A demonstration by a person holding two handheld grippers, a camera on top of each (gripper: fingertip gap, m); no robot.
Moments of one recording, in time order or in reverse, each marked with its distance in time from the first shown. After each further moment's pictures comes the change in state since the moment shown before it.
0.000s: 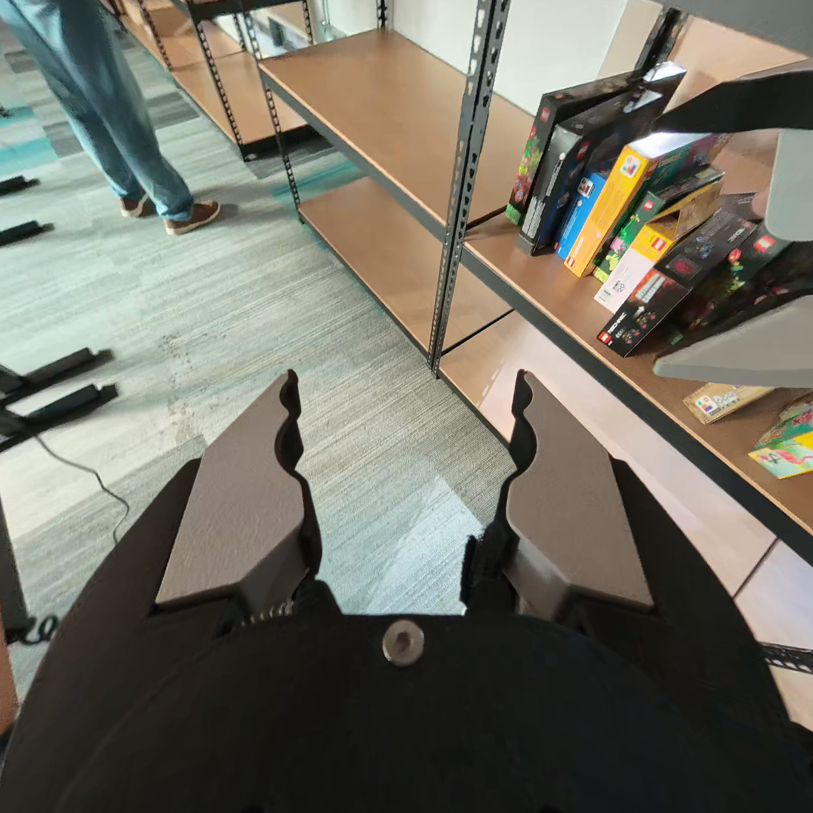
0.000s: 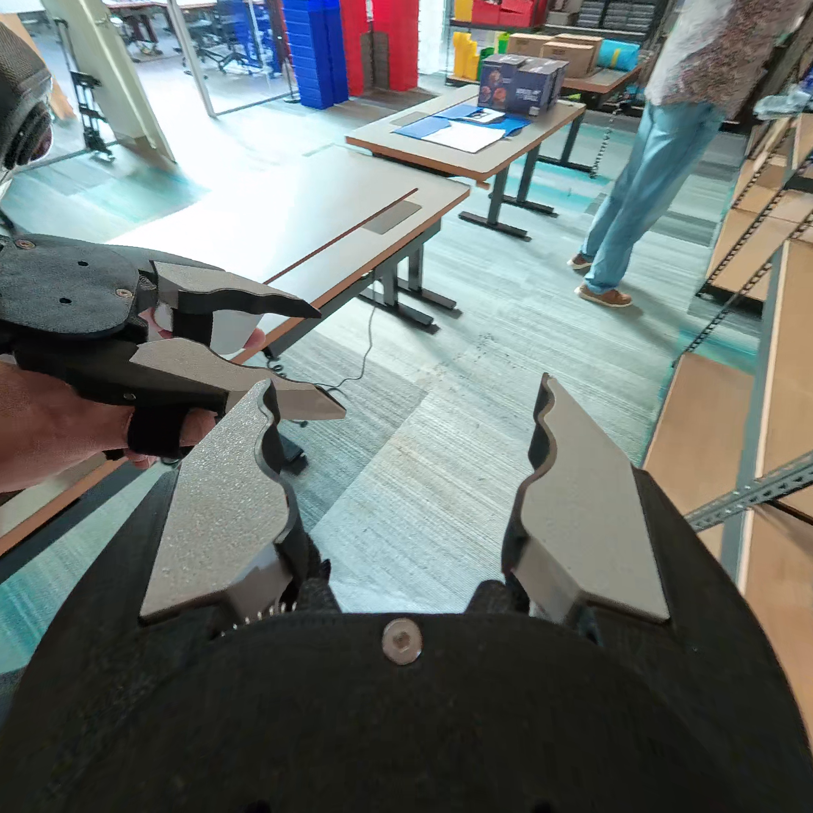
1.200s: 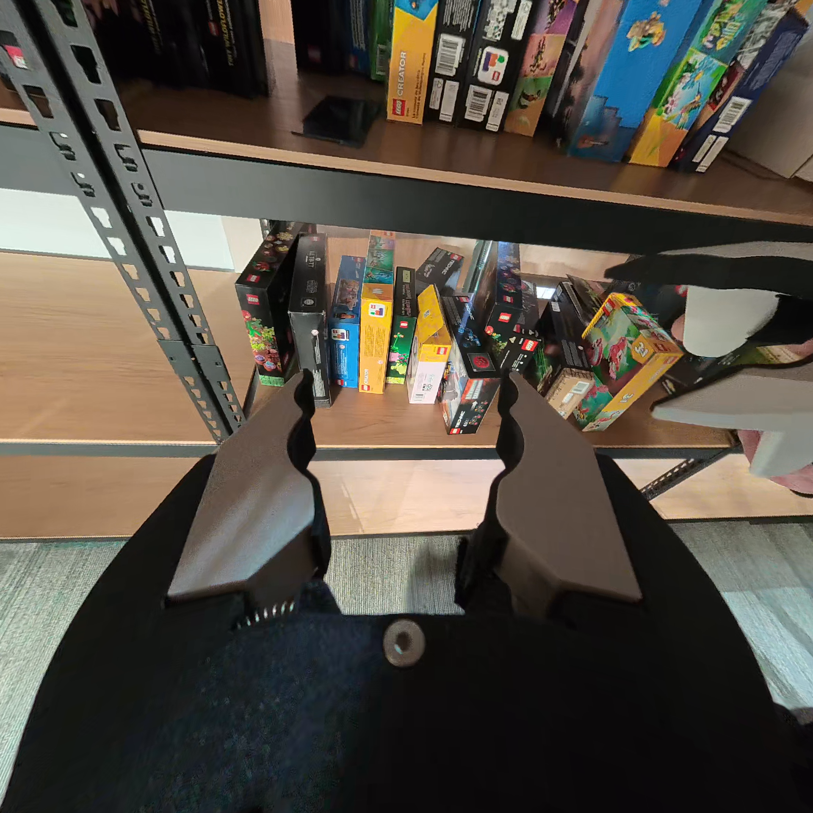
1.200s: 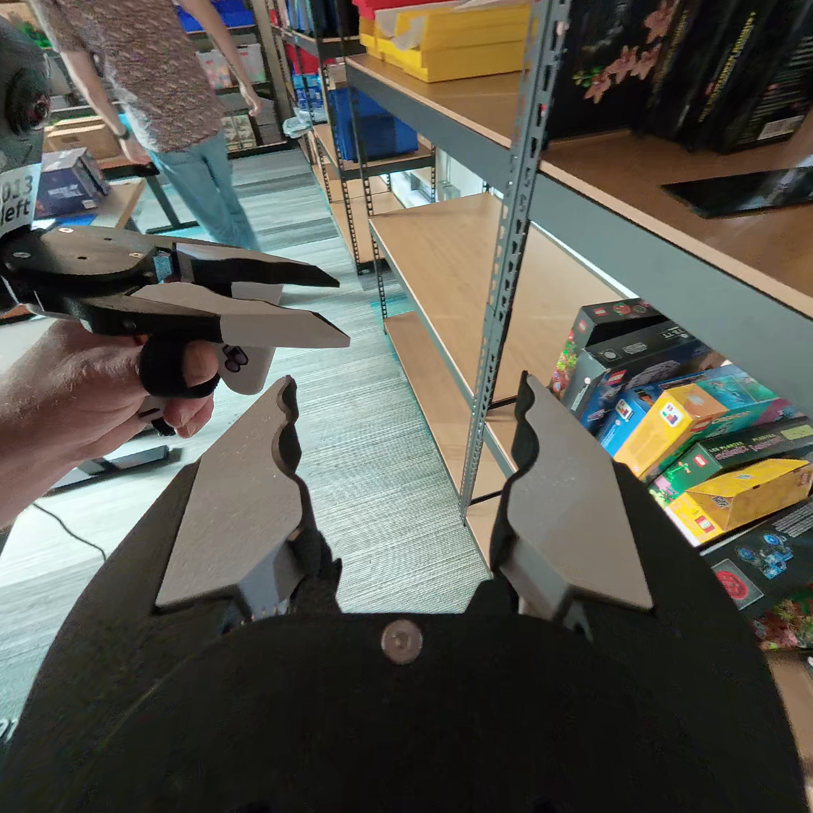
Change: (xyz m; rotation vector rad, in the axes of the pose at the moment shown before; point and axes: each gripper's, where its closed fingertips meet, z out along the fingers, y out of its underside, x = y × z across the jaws) left arm 0.071 -0.227 0.276 0.099 0.954 0.314; right arm 0.270 -0.032 0.012 0.073 0.858 0.357
